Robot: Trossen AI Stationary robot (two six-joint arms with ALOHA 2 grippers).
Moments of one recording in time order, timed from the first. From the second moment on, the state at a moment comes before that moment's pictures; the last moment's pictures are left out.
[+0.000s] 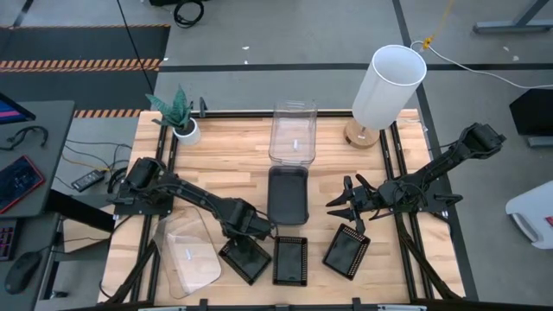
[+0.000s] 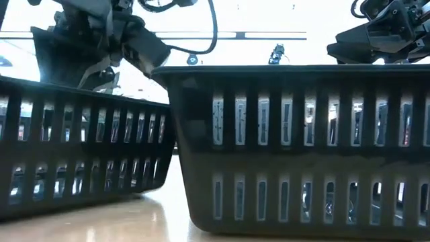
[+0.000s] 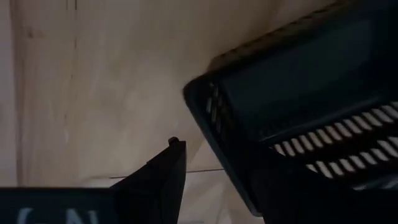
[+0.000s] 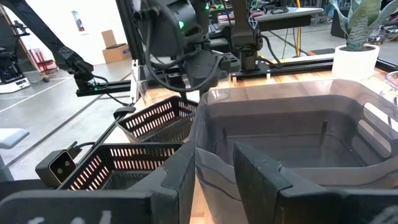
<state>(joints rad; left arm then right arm) -0.36 1.91 1.39 -1.09 0.19 -0.74 0.44 0.99 0.15 0.73 0.32 0.18</state>
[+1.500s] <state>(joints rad) -0.38 1.94 1.40 -1.07 0.18 -0.91 0.44 0.99 0.15 0.74 0.31 0.18</state>
